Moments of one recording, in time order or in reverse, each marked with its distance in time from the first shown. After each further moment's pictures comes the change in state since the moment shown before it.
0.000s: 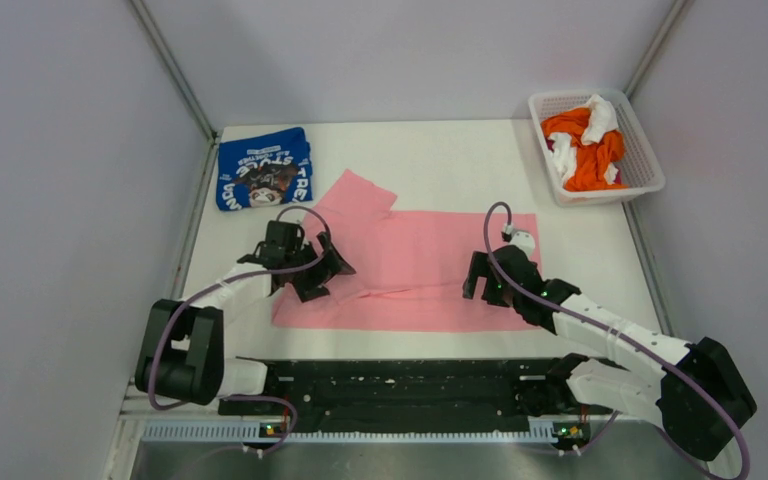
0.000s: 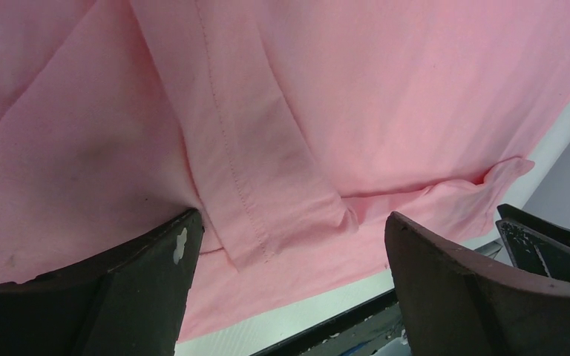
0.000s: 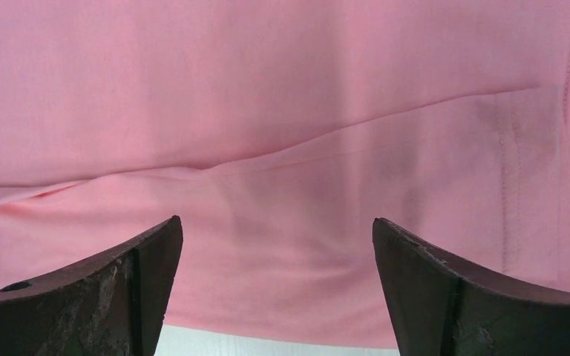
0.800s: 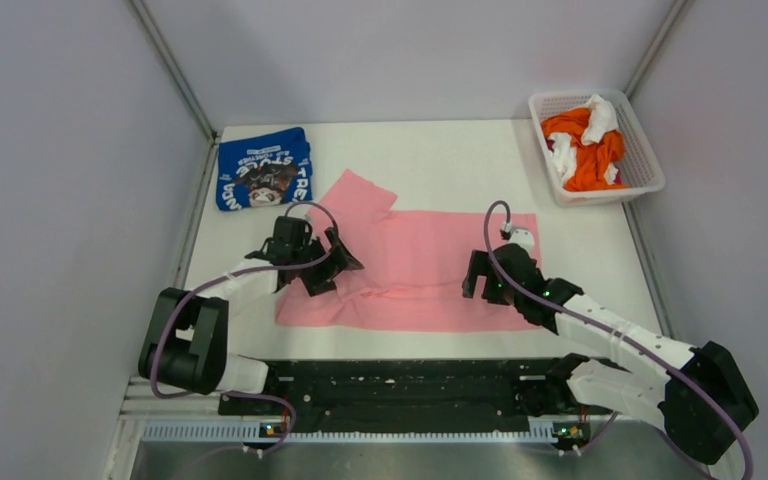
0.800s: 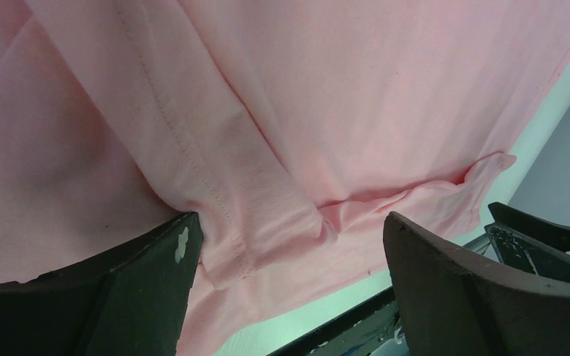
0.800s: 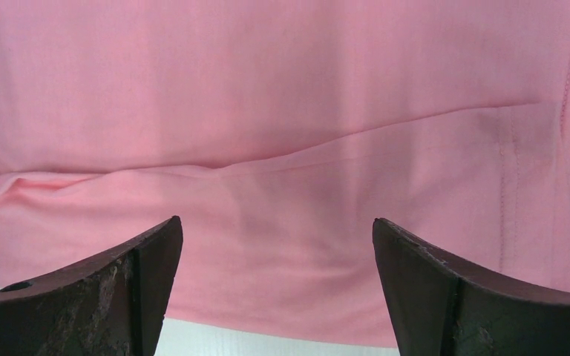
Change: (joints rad) left arm -0.044 0.061 0.026 0.089 0.018 -0.033; right arm 0.000 -0.018 0.014 -0.013 -0.009 -0.034
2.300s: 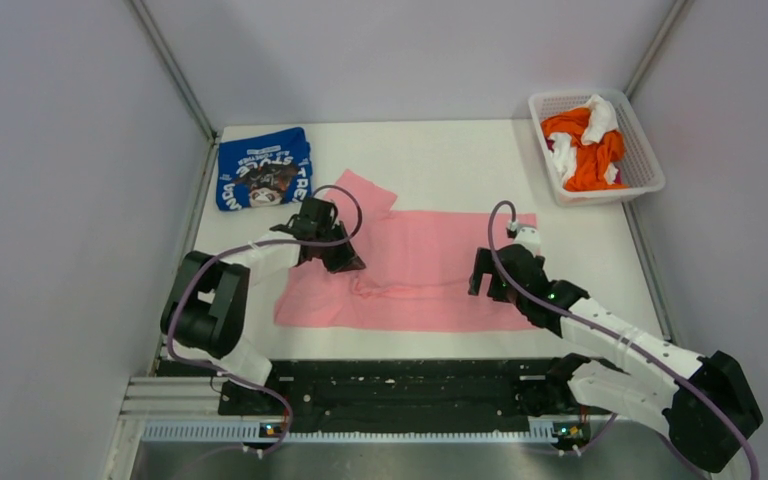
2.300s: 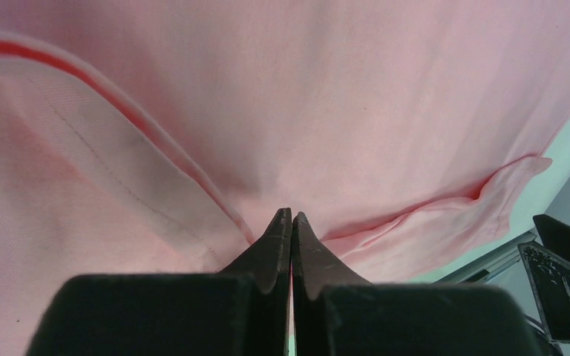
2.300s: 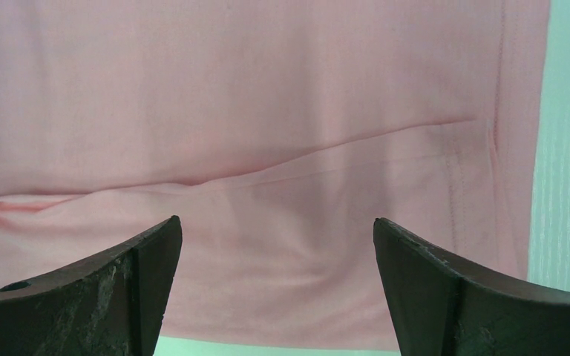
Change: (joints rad) left arm -0.105 0.212 0.227 -0.079 -0.056 0.048; right arm 0.000 -0.050 0.000 -0.023 0.087 -0.031
